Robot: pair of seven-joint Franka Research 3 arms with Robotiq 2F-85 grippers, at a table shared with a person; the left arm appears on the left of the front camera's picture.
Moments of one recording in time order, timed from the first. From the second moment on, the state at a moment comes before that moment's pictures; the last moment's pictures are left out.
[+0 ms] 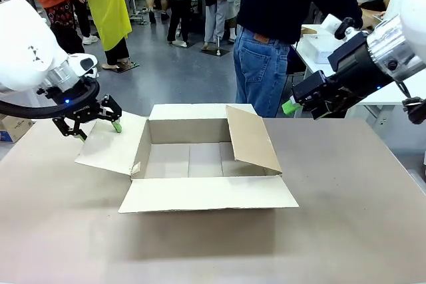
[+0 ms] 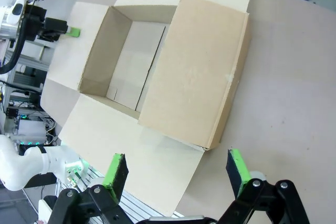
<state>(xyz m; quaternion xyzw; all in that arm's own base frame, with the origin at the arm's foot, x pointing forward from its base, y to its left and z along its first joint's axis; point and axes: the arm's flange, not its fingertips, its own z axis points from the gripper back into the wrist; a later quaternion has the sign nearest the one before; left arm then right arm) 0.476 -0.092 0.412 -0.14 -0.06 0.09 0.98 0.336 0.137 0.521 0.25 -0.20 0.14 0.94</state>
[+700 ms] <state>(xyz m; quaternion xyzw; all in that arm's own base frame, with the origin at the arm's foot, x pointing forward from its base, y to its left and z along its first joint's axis) 0.475 -0.092 0.414 -0.13 -0.06 0.09 0.99 0.342 0.365 0.513 -0.02 -0.12 0.27 0.96</state>
